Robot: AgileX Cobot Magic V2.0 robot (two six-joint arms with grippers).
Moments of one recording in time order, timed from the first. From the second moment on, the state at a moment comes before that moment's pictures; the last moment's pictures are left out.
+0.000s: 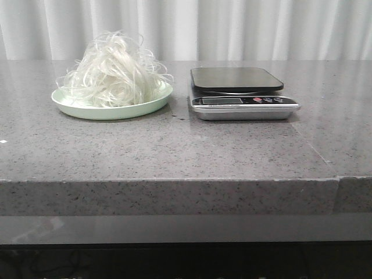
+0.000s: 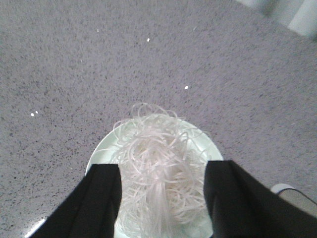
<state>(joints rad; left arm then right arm) -0.68 0.77 -0.92 -0.05 0.59 0.11 0.69 1.78 -1.88 0.01 0.71 -0.01</state>
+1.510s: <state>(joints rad) -0.68 0.77 -0.92 -0.05 0.59 0.11 0.58 0.67 -0.97 -0.05 0.92 -0.01</state>
